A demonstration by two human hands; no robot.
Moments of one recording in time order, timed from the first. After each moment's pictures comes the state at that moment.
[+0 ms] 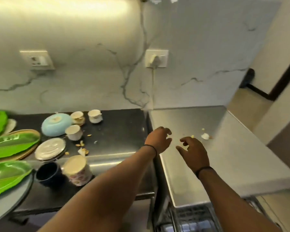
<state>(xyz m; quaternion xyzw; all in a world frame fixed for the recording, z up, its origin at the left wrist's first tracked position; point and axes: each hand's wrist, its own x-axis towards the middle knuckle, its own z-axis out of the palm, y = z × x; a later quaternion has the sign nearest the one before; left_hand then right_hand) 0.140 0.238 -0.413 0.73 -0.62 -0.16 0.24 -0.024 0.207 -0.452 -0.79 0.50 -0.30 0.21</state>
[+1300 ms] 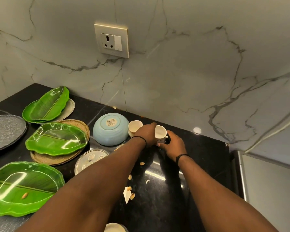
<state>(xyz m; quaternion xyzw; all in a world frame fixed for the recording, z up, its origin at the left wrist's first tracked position) 0.610 0.212 -0.486 0.90 -0.35 -0.19 0.18 0.502 0.116 -0.523 -0.86 0.29 -0.11 0.42</state>
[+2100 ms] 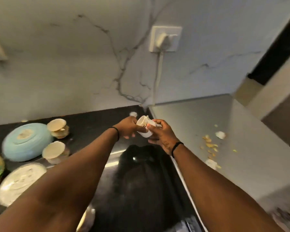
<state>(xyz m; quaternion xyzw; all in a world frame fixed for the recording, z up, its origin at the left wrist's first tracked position) 0.471 0.177 -0.444 0.73 -0.47 -0.42 0.25 0.297 0.126 -0.469 -0.54 0.40 -0.25 0.69</state>
